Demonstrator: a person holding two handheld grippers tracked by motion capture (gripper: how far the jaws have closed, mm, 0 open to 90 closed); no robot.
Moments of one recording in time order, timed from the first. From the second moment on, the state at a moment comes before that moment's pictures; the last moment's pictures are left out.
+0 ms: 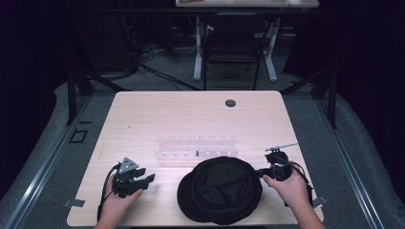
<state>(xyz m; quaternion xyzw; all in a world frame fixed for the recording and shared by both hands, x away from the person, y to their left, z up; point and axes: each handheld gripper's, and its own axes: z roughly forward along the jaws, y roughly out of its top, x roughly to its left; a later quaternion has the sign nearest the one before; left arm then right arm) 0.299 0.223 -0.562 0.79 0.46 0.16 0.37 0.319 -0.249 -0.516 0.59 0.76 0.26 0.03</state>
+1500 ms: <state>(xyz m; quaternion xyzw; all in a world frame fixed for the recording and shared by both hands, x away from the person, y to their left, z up) 0.298 0.220 -0.562 0.79 0.46 0.15 0.38 0.306 -0.256 -0.530 0.64 0.74 0.18 -0.08</state>
